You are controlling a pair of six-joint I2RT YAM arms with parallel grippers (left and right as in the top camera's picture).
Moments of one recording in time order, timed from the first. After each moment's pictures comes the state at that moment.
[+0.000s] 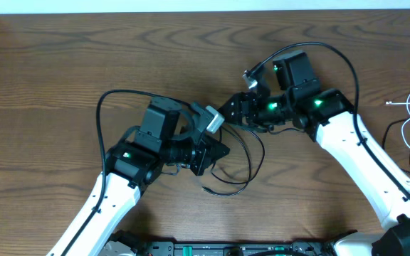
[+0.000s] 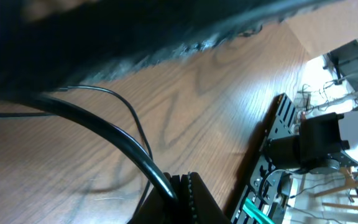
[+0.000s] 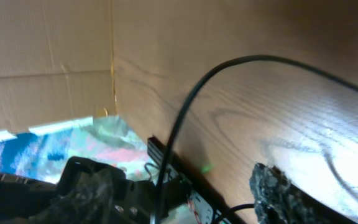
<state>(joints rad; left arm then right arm) -0.46 1.16 0.90 -0.58 0.72 -0.06 0.44 1.54 1.25 -0.64 -0.82 0.67</state>
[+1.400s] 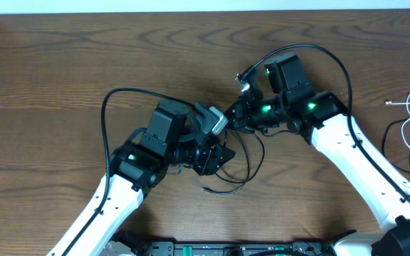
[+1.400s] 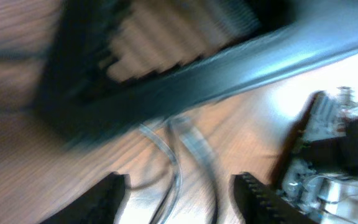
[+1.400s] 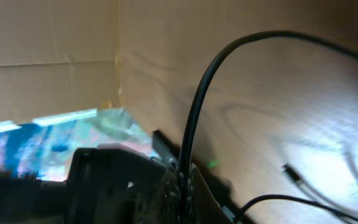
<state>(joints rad) -0.51 1.16 0.90 -0.58 0.56 -0.04 0.47 1.54 1.25 -0.62 -0.83 0.68</state>
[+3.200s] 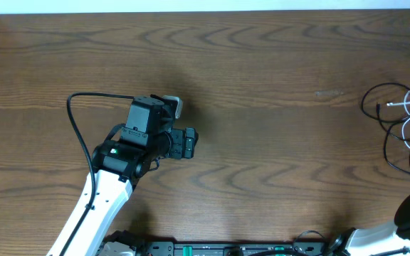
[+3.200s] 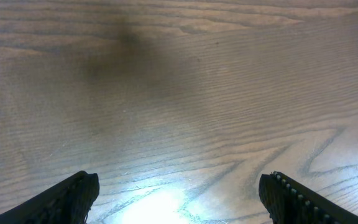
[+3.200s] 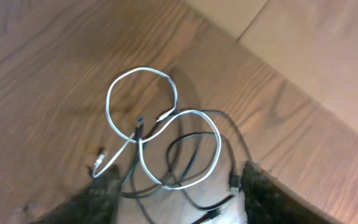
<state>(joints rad) -0.33 1.16 0.90 -0.71 0.20 -0.20 -0.59 1.74 1.85 -1.07 0.26 0.22</state>
